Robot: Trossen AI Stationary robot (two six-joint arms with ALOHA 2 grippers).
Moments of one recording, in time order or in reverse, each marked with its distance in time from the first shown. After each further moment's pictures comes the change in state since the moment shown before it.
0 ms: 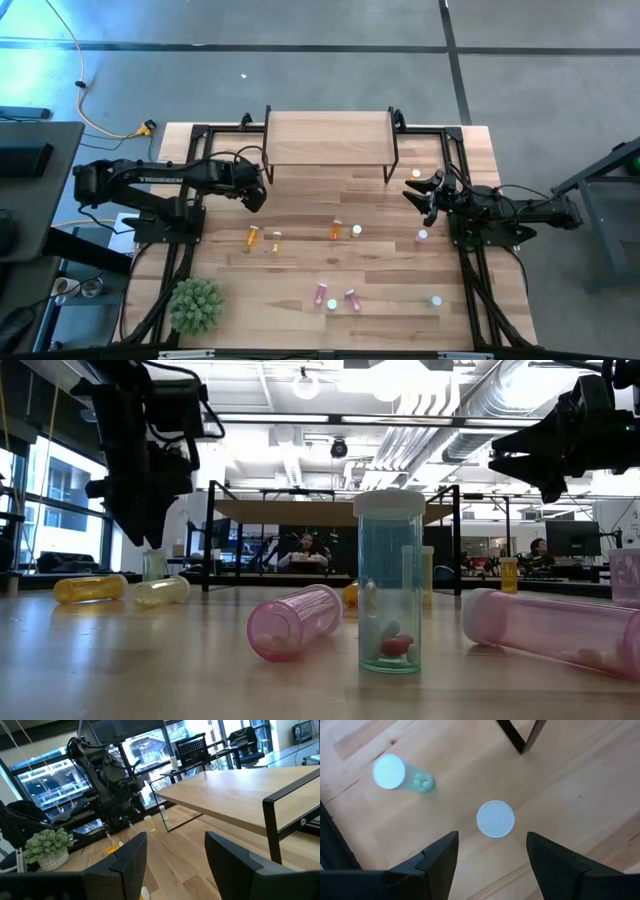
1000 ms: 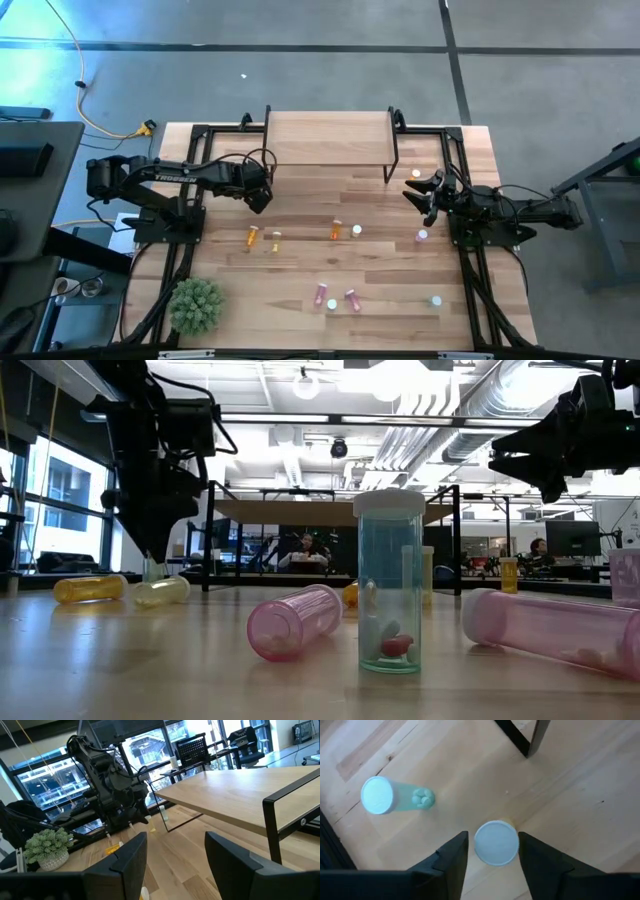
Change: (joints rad) left arm 0.000 0.116 -0.001 0.074 -0.058 0.088; right arm 0.000 0.000 0.000 0.000 0.000 0.000
